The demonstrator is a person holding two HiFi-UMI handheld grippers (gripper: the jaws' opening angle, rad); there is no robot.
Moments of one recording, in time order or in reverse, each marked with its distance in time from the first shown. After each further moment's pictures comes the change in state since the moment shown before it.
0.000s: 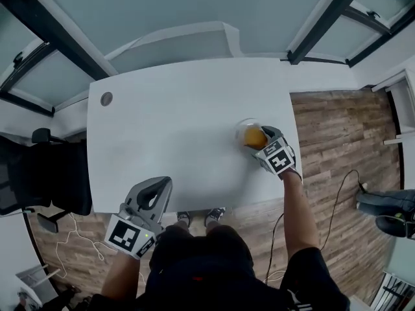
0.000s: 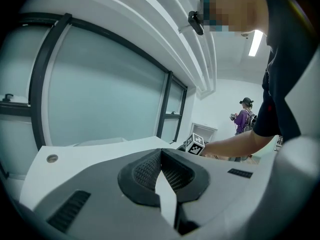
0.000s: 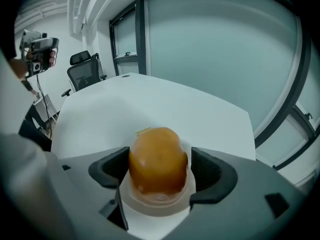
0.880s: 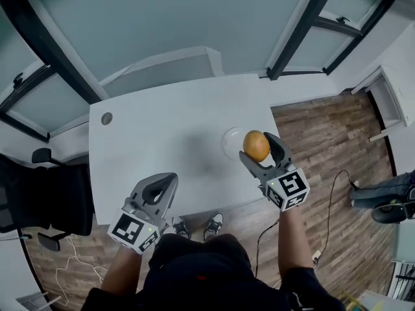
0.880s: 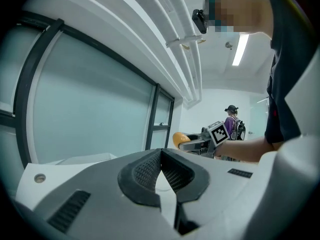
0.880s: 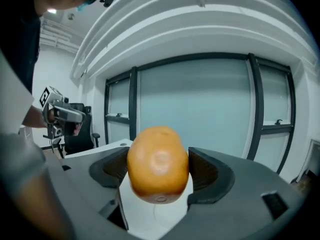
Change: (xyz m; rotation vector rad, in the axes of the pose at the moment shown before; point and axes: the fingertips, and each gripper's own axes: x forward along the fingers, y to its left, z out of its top) left arm -0.028 -0.025 0.054 0.068 -0.131 -0.135; right arm -0.218 0.069 0.138 0.121 -0.653 -0.217
